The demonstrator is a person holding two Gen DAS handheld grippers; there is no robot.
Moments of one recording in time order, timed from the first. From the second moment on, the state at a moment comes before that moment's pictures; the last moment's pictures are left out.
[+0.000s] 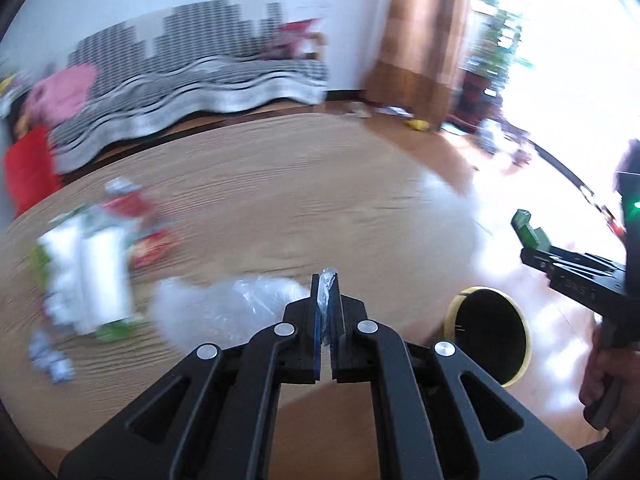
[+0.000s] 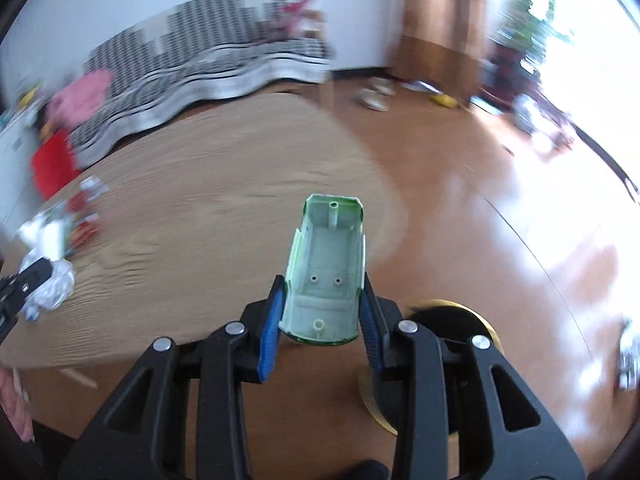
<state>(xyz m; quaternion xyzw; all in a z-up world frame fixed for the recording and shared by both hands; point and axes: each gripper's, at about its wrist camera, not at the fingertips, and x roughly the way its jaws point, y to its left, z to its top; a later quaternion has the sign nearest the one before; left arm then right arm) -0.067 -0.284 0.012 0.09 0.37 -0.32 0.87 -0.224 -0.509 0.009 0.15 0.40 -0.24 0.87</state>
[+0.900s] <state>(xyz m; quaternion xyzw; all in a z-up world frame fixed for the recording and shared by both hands) -0.160 -0.544 -0.152 0.15 0.48 -0.54 0.67 -0.332 -0.631 -0.058 0.25 0.45 -0.31 0.80</state>
